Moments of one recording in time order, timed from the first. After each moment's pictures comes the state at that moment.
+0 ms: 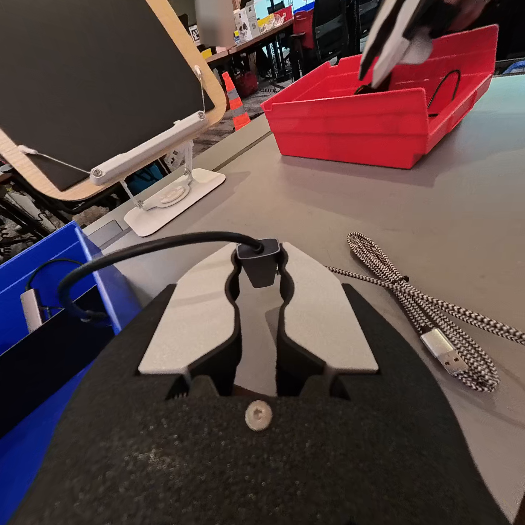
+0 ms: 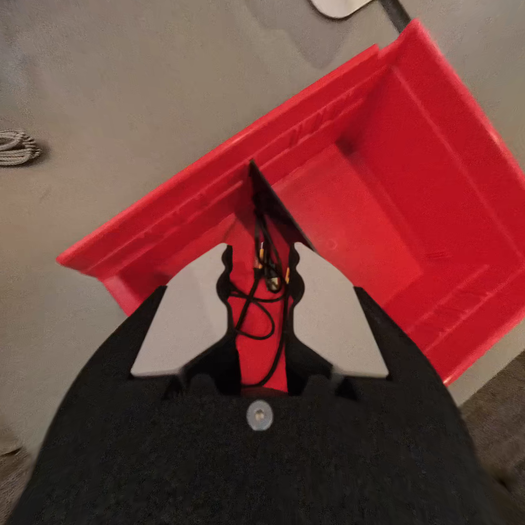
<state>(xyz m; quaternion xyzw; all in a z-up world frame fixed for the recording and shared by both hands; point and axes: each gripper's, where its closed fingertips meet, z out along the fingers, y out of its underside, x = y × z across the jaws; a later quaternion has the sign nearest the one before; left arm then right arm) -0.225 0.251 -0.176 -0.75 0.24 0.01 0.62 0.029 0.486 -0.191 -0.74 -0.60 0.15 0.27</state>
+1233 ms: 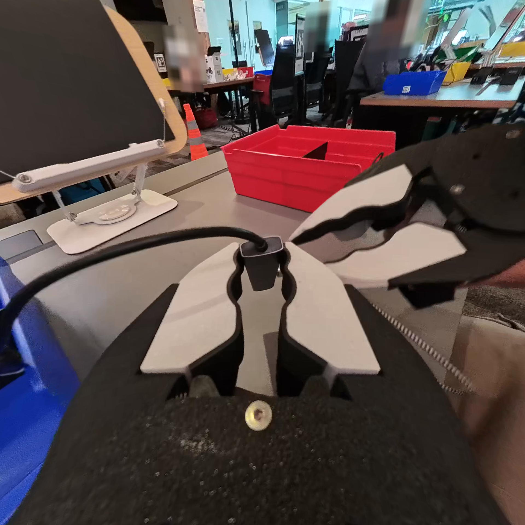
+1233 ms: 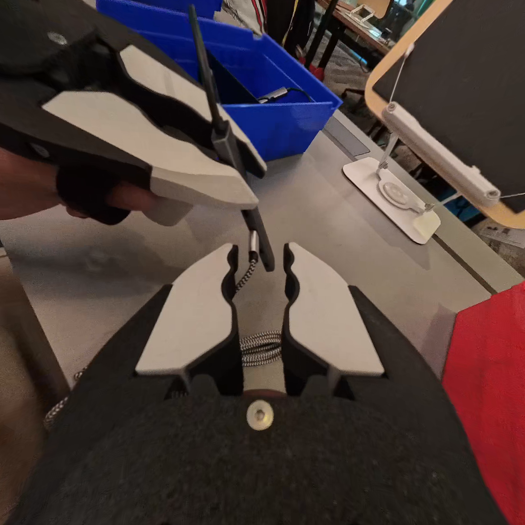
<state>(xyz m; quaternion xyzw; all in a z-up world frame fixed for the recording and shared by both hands) -0.187 0.241 -0.154 -0.73 0.21 -0.13 0.64 -0.167 0.241 -0.181 -0.62 -0.56 0.19 0.52</state>
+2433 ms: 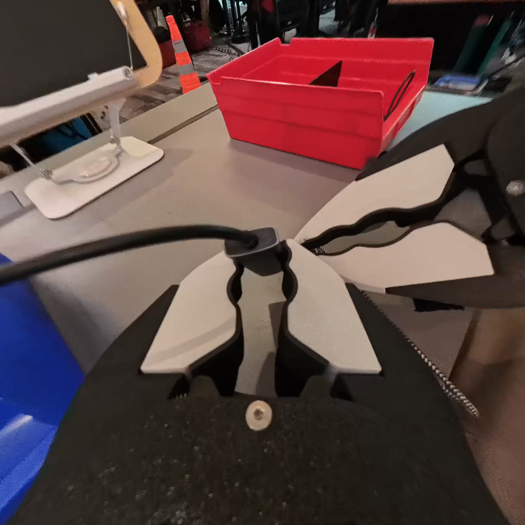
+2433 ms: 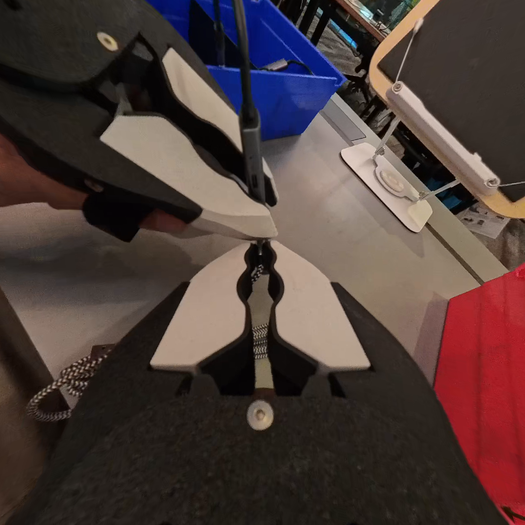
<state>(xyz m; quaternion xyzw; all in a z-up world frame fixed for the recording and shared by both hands) -0.177 0.250 -0.190 -0.79 0.23 -0.09 0.56 -0.166 0.237 -0.200 -0.63 -0.56 0.15 0.52</state>
